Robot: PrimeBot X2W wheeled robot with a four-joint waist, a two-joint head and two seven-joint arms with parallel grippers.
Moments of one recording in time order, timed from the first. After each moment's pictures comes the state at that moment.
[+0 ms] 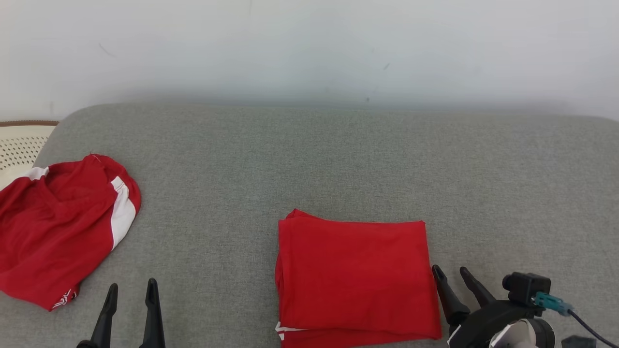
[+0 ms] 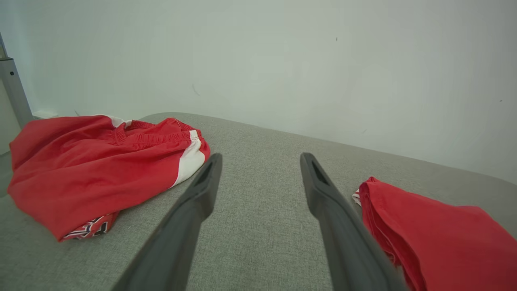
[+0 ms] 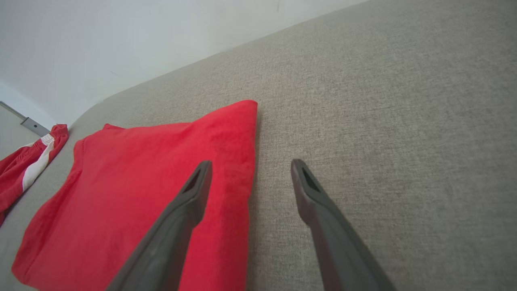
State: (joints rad) left arm 0.00 0.05 0.06 -0.02 -0.20 -0.01 -0.26; right arm -0.26 -0.30 0.52 0.51 0.72 0.13 -0.18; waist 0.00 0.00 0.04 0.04
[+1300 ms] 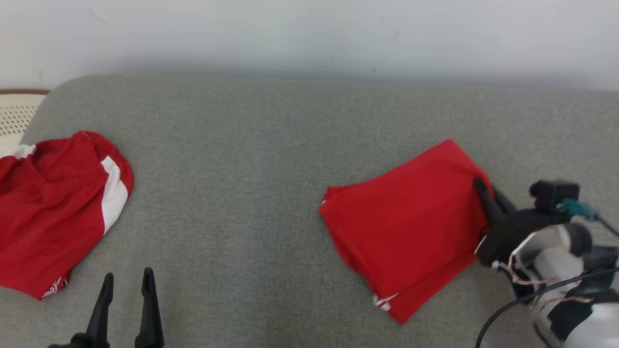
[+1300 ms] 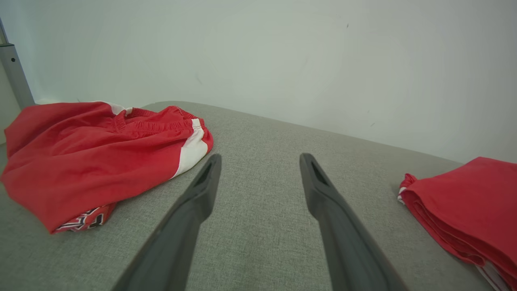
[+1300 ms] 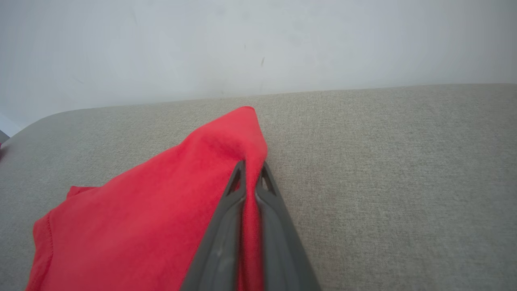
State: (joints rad) left arm -0.01 0.05 0.05 -0.05 -0.22 0.00 -0.26; right arm -0.66 -0.41 0.70 0.78 0.77 0.13 -0.23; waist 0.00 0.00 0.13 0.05
